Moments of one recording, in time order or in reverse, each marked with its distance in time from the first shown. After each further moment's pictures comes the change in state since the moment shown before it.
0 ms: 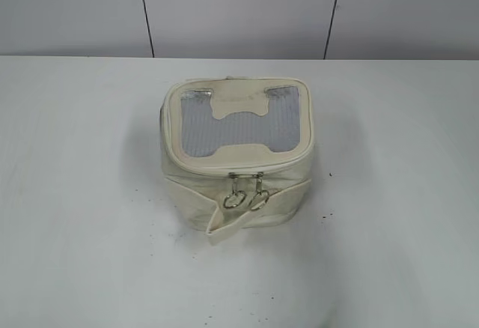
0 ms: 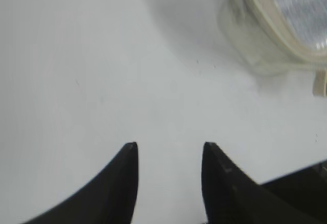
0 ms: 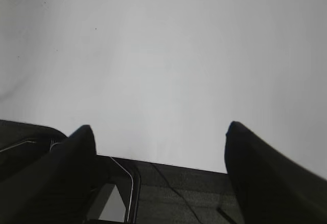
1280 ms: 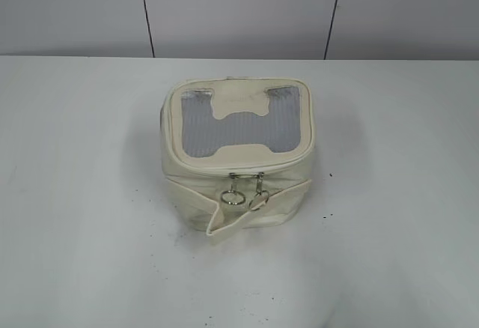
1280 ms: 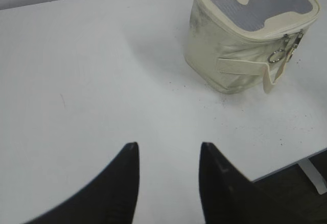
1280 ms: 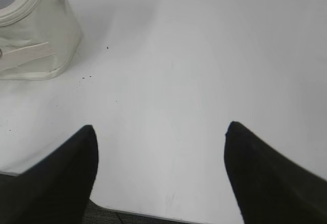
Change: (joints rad) left arm 0.000 -1.033 0.590 -0.059 -0.149 -0.001; right arm 0.000 -0.603 0.114 0.015 -0.006 -0.011
